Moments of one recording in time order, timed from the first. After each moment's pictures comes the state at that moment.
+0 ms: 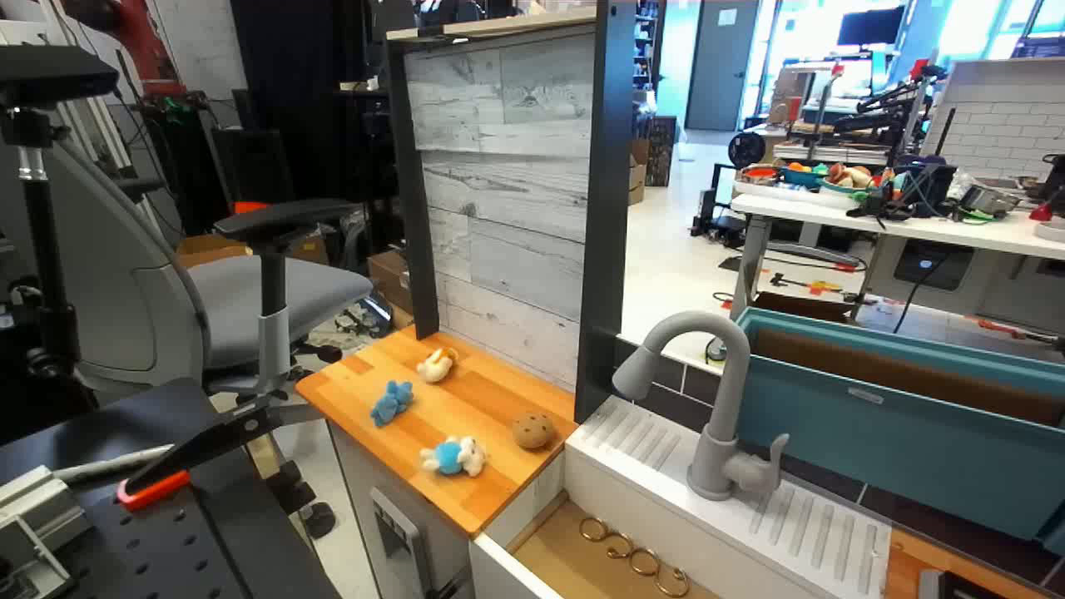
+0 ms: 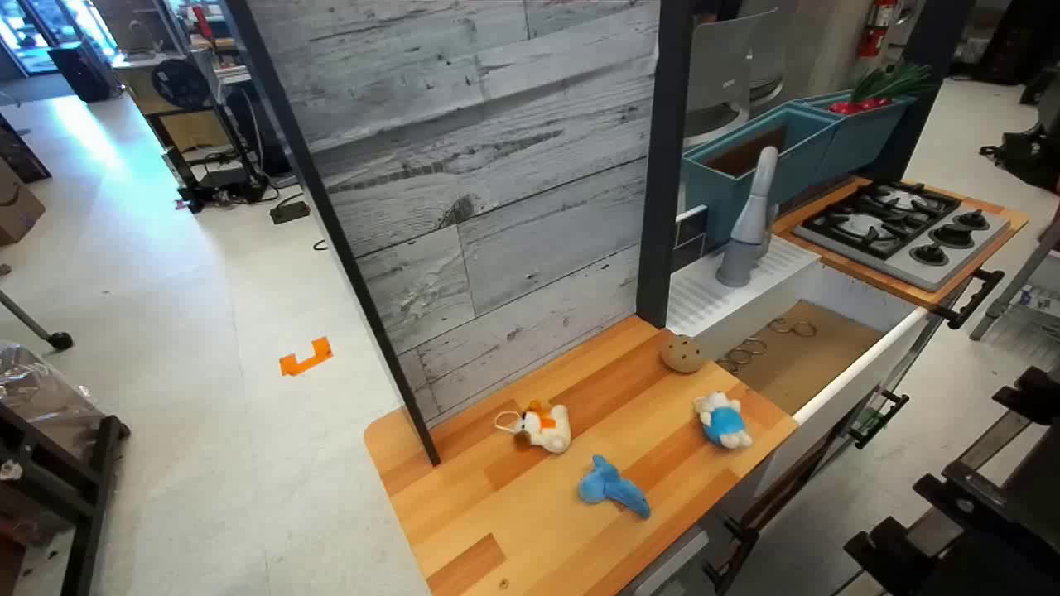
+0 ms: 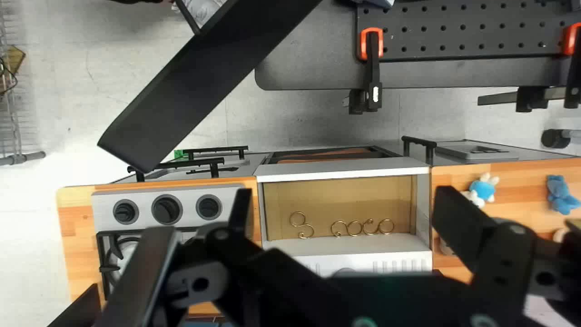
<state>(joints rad) -0.14 -0.13 -0.23 -2.18 -0.17 1.88 -0.33</state>
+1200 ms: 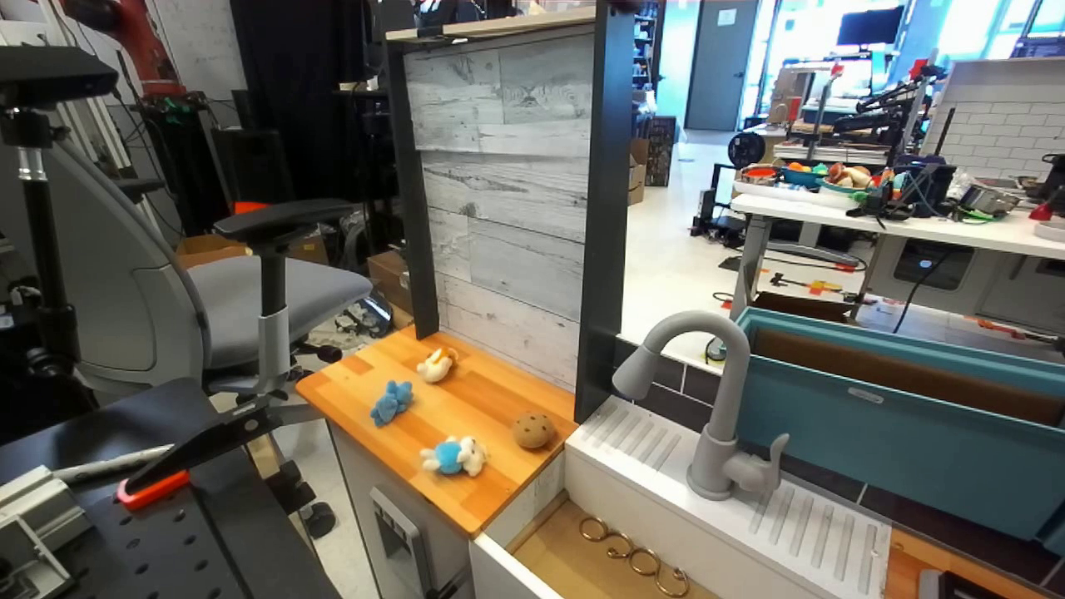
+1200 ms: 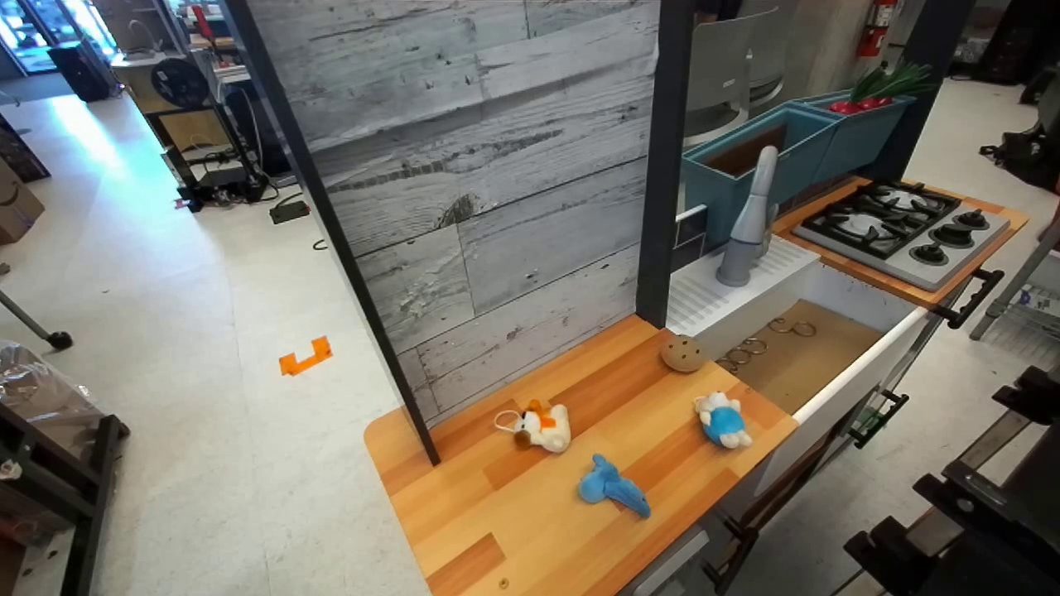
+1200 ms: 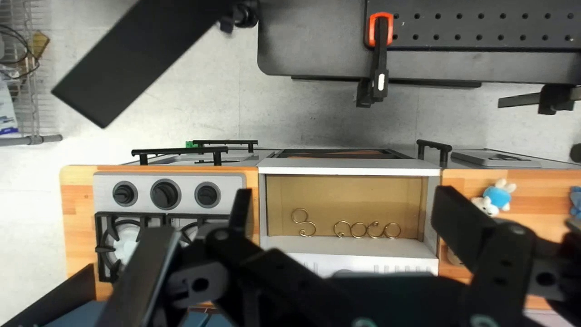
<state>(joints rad) -0.12 -0.08 -0.15 -2.19 -0.23 1.95 -0.26</state>
